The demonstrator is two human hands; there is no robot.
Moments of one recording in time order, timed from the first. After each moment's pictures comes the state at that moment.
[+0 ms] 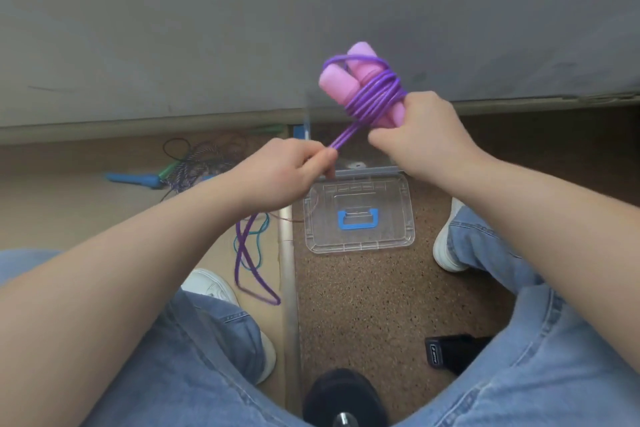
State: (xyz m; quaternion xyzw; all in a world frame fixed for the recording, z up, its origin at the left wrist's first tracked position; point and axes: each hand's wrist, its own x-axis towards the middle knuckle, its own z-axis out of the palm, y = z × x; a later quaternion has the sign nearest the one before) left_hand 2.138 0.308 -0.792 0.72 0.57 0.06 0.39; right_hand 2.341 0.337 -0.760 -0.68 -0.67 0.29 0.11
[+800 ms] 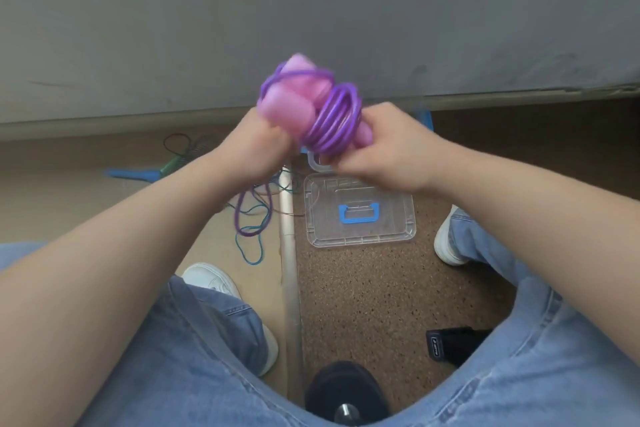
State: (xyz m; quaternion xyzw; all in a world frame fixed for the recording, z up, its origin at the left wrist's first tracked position) left_hand 2.119 0.328 -0.803 0.65 0.59 0.18 0.45; right_hand 2.319 0.315 -0.744 -0.49 -0.64 0.57 0.13
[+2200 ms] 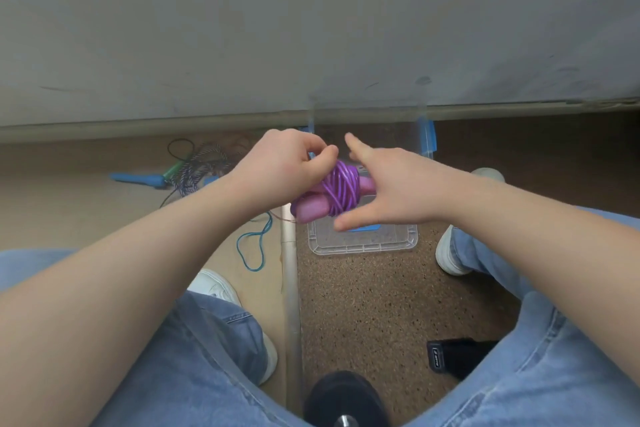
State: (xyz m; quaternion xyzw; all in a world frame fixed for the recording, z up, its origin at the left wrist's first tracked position) left_hand 2.137 0.307 -0.788 0.69 0.62 0.11 0.35; right_hand 2.333 0.314 -0.772 -0.47 -0.81 0.33 -0.14
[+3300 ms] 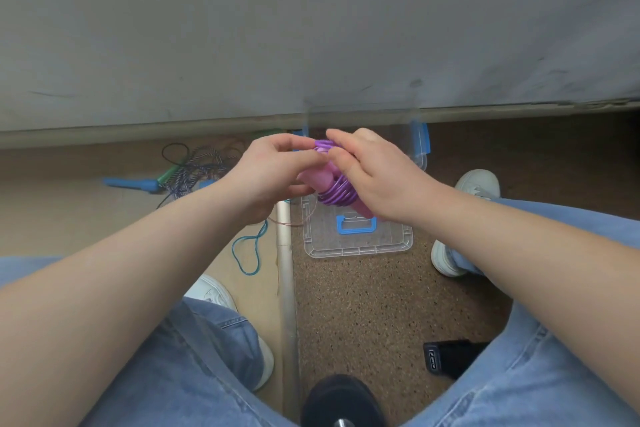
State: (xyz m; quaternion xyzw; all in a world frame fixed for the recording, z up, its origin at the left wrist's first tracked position) left_hand 2.145 0.306 -0.795 0.29 0.63 0.30 0.66; right_hand 2.321 0.310 -0.783 -0.52 -0.77 0.37 0.08
